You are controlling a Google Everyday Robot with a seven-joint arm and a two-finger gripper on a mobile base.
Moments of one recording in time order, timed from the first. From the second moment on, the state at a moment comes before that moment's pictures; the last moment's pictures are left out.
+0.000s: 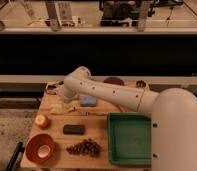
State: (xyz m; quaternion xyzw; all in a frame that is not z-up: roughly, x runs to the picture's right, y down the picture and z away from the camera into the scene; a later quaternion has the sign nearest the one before) arm -0.212 0.065 0.800 -0.17 -0.32 -0.19 0.91
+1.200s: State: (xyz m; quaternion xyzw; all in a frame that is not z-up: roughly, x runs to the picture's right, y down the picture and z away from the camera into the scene) arm -0.271 0.100 0.850 -0.30 -0.39 -0.19 0.85
